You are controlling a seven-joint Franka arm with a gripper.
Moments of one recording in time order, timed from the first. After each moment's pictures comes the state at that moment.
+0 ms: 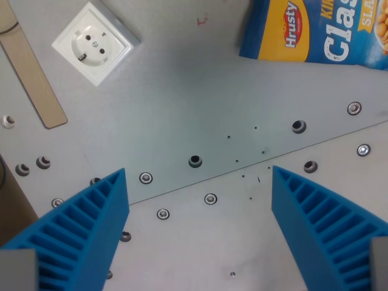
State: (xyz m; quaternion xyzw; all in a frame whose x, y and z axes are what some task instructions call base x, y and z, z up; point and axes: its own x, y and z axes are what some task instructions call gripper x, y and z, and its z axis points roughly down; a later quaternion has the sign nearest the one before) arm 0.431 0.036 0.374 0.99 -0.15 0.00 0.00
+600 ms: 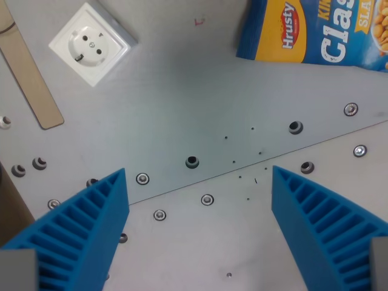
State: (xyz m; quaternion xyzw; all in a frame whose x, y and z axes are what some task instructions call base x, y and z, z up) arm 0.431 0.034 0.373 0.99 -0.15 0.00 0.01
